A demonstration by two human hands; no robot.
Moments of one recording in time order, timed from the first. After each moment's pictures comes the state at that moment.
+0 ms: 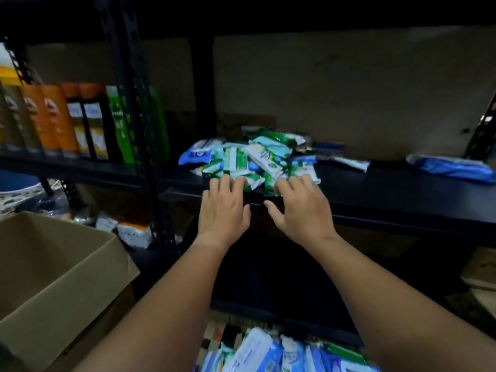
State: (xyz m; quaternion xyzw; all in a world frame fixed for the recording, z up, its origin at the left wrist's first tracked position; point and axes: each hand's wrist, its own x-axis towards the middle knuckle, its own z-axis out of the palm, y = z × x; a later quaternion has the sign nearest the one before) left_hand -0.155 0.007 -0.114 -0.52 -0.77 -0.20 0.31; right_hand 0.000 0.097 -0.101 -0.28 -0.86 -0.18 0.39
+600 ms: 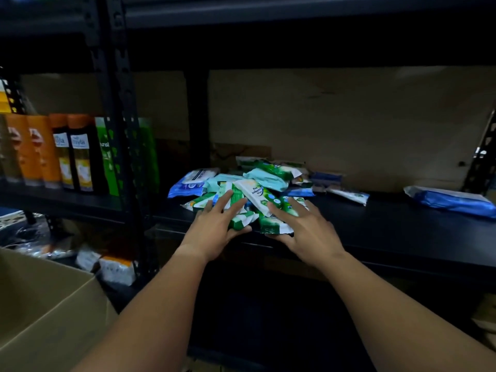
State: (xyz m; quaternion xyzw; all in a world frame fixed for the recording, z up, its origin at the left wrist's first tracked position) left_hand -0.222 0.059 -0.094 -0.61 -0.77 -0.17 0.11; right_hand -0.003 0.160 -0.077 -0.36 -0.92 -0.05 0.15
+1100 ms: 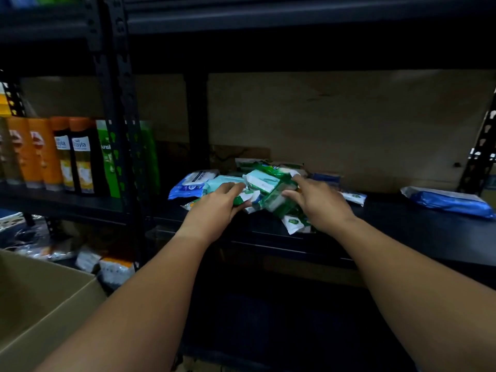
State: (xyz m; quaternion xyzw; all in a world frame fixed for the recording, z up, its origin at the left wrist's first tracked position) left_hand -0.206 0.053 -0.049 -0.60 -0.75 -0.22 0.18; right_hand 0.005 0.173 -0.015 -0.35 -0.91 -0.01 0.23
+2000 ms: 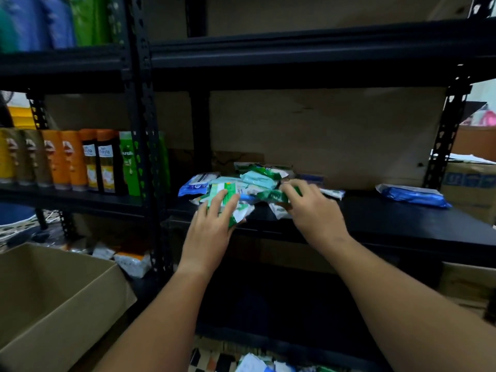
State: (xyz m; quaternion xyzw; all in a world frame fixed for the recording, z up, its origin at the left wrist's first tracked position) left_hand -0.140 -0.046 -0.087 -0.56 -0.72 -0.28 0.31; right_hand 0.062 0.076 -0.034 -0.29 -0.87 -0.23 0.34
